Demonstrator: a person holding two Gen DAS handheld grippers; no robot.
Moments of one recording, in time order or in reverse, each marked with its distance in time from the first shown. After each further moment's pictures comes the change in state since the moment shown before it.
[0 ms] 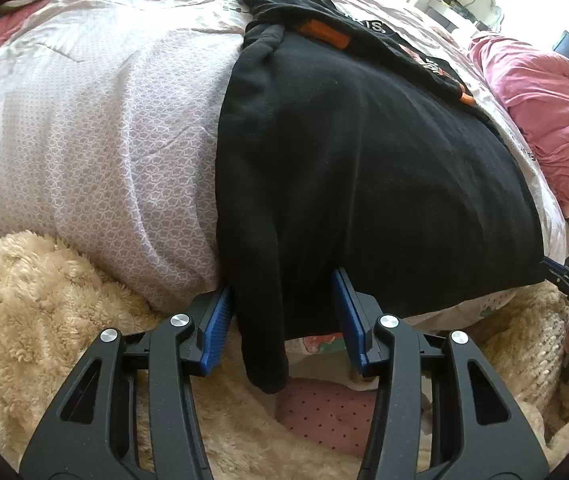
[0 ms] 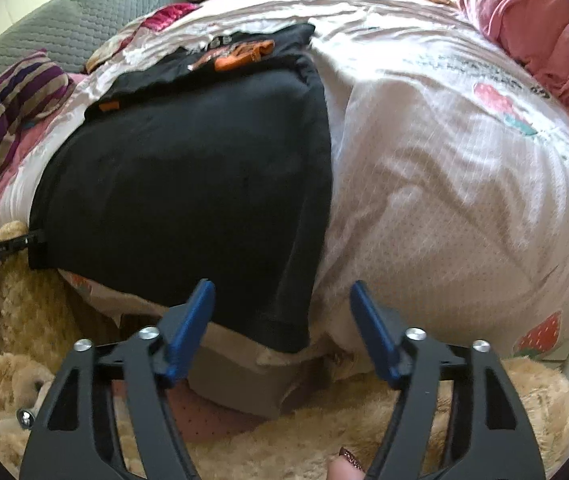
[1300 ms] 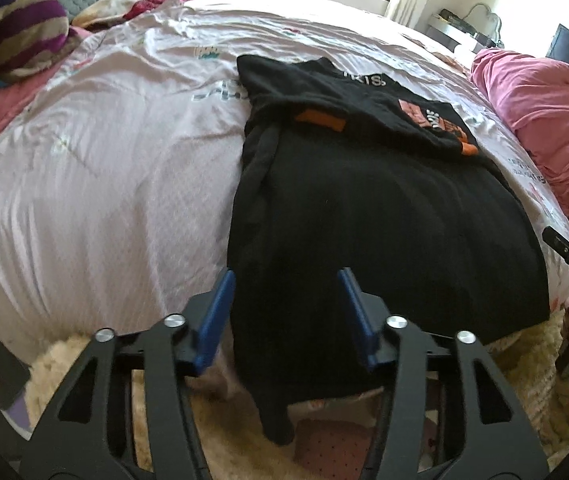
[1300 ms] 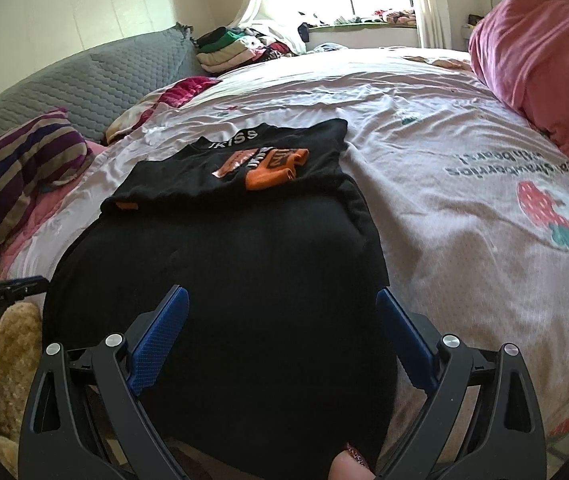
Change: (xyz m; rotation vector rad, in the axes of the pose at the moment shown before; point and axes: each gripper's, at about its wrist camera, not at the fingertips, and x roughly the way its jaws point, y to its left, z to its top) left arm -0.030 -0.018 0.049 0.058 -0.132 0.093; right arm 0.004 0.025 0.070 0.017 -0.327 0.079
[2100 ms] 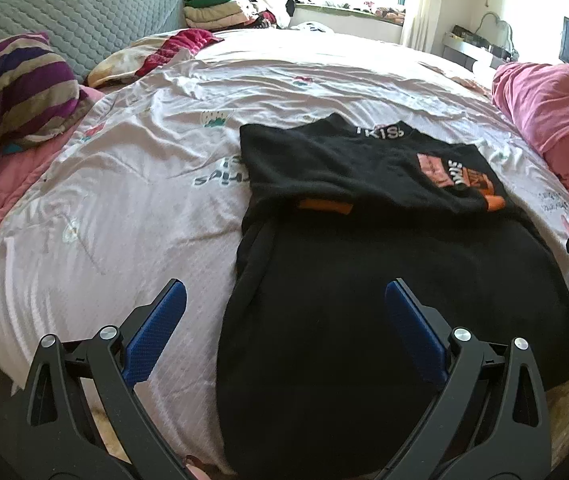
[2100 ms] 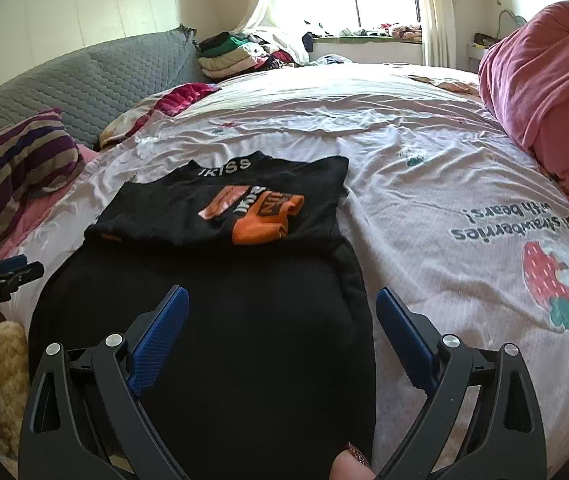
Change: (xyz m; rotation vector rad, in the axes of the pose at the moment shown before) left arm 0.010 -0.032 0.055 0.048 -0.150 0.162; right arm 0.021 -0.003 0.050 -0.067 -0.028 -0.025
